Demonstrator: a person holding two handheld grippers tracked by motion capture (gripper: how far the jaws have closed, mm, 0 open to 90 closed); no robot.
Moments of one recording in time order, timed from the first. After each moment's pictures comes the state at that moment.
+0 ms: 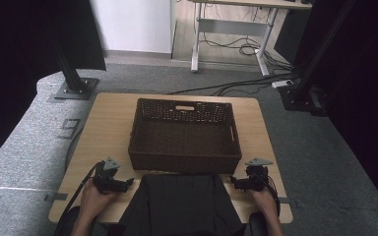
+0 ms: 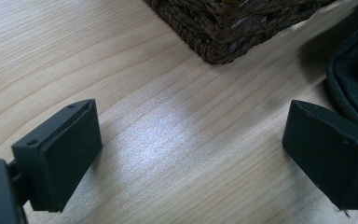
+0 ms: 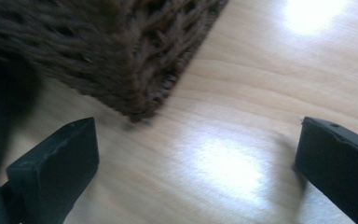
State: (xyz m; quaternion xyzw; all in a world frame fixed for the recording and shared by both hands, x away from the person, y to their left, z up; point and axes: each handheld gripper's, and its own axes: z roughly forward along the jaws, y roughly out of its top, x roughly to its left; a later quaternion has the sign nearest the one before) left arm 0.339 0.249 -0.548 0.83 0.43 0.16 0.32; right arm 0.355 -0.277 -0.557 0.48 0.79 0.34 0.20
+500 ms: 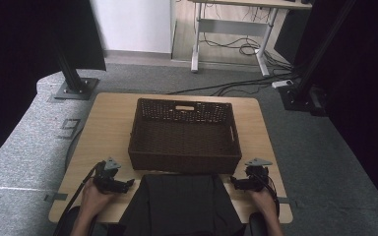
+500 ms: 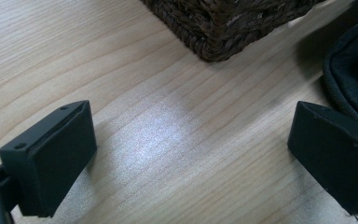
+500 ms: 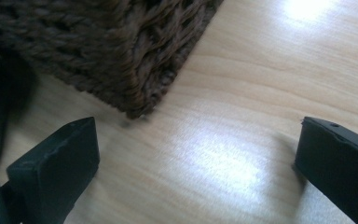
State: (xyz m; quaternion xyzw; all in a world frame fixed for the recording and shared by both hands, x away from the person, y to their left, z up) left arm 0.340 0.246 -0.547 0.84 0.43 0.15 0.31; right arm 0.354 -0.276 -0.554 0.48 0.79 0.32 0.19
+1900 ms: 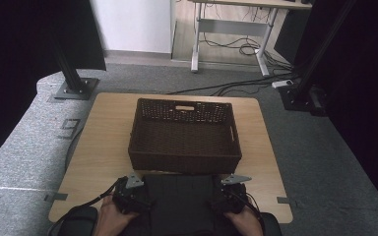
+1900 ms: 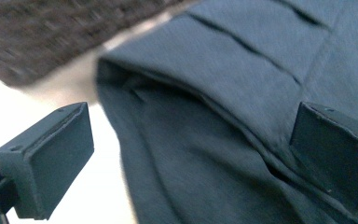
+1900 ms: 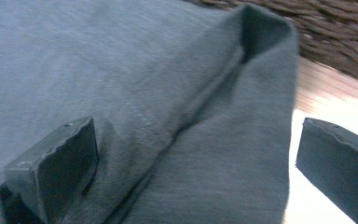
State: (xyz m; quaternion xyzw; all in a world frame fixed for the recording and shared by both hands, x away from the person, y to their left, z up) left arm 0.273 0.164 -0.524 0.85 0.40 0.11 0.32; right arm 0.281 -0.193 -0.528 0.45 0.82 0.34 0.10
